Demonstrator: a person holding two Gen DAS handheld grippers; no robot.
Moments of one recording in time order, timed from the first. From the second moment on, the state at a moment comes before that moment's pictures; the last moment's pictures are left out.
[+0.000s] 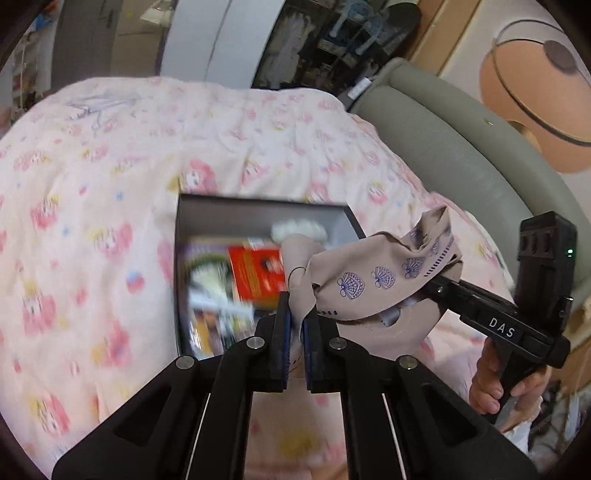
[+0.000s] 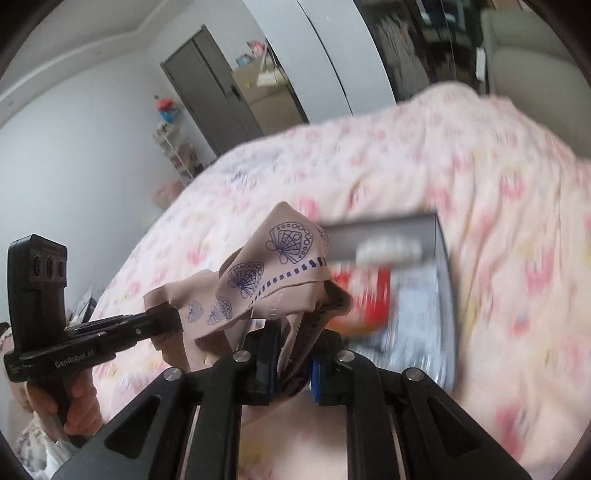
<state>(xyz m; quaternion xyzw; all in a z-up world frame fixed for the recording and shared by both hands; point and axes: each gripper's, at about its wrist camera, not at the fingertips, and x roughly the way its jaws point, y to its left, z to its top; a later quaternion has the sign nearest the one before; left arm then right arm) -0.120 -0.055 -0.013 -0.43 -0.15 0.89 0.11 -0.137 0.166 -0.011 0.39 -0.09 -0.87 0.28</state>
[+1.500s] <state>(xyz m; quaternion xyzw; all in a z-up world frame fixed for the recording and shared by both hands) -0.228 -0.022 -0.145 -0.55 -0.13 0.82 0.07 -0.238 0.143 -0.141 0.54 0.03 -0.82 0.17</state>
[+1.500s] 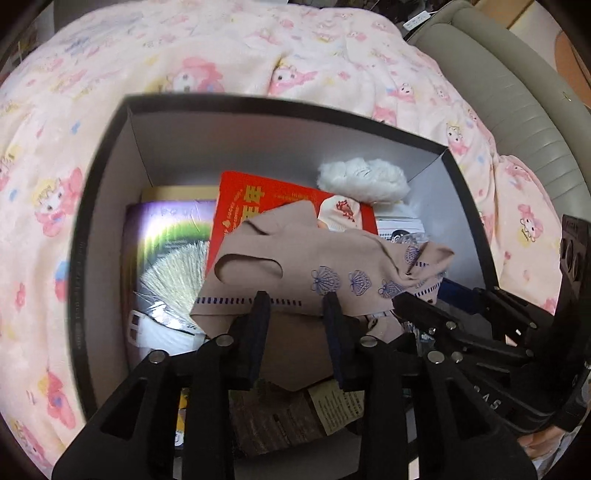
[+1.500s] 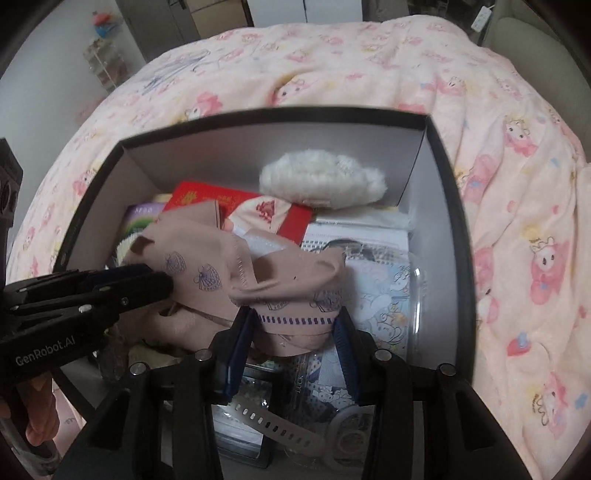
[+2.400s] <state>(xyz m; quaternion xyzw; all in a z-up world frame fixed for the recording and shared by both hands) -0.044 -0.046 0.101 -0.27 -0.07 0.96 0.00 -0.074 0.135 0.097 0.31 0.02 -0.95 0.09</state>
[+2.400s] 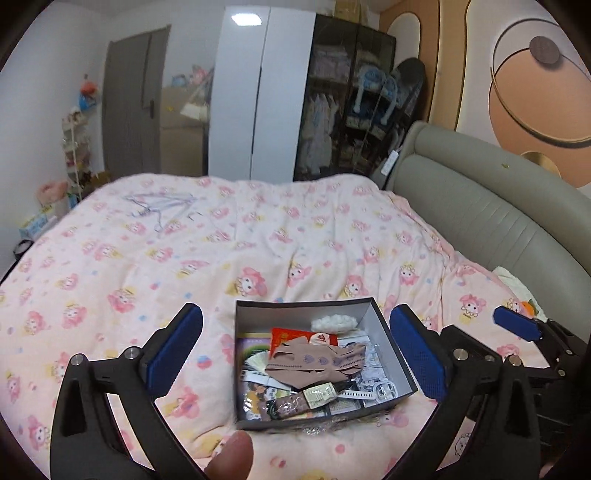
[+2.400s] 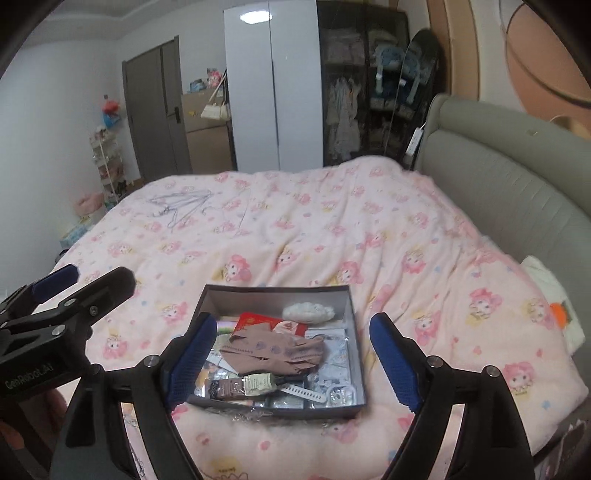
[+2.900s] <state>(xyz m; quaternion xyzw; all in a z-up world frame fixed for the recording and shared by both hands) 0.066 -0.048 0.097 -0.26 -0.08 0.96 -0.01 0.028 0.136 0.101 0.29 0.03 -0.96 0.07</state>
